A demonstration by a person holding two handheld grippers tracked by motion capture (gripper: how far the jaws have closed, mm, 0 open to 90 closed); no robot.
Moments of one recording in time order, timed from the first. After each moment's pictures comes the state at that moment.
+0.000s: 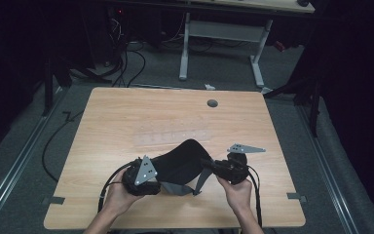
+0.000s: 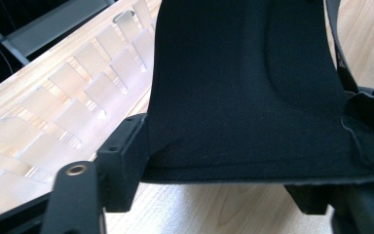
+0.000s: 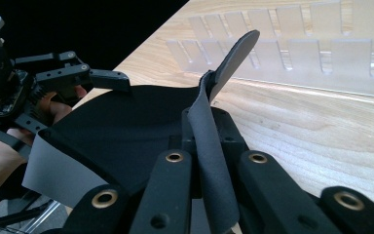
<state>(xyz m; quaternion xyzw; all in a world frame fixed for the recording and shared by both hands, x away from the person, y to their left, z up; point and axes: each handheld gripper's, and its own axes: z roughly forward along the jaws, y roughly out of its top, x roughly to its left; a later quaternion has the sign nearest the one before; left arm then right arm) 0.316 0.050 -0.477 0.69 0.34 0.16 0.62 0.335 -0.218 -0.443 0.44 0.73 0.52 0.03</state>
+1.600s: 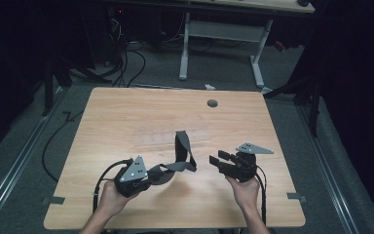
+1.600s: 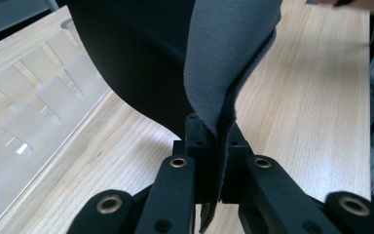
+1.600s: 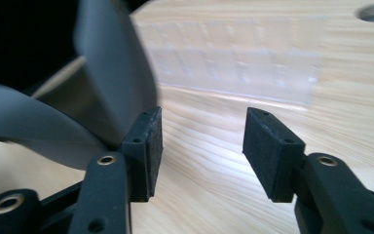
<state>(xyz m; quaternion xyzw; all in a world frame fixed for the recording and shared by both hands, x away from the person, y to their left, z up) 0.309 0.075 -0.461 0.69 0.33 0.04 0.65 0.341 -0.247 -0.461 0.48 0.72 0.48 0.13</state>
